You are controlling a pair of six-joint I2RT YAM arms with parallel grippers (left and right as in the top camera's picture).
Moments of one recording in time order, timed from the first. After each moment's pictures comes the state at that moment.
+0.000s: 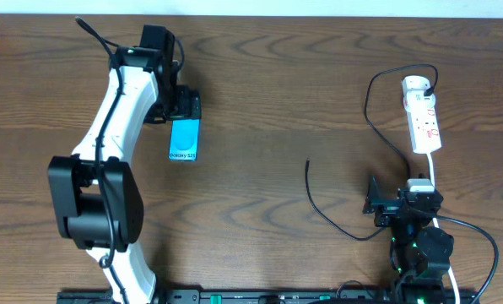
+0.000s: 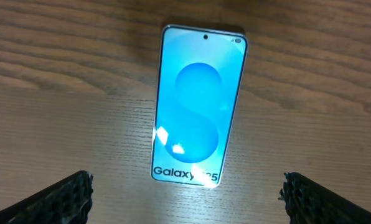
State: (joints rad) left arm -0.10 1.96 1.65 -1.11 0.02 -0.17; right arm -0.03 0.15 0.01 -0.07 -0.03 -0.03
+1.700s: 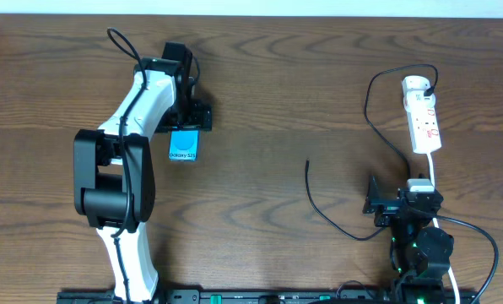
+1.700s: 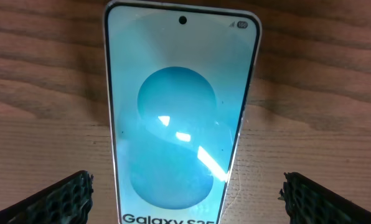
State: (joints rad) left arm -0.14 2.10 1.60 -1.01 0.02 -0.17; right arm -0.03 0.15 0.01 -0.07 -0.03 -0.03
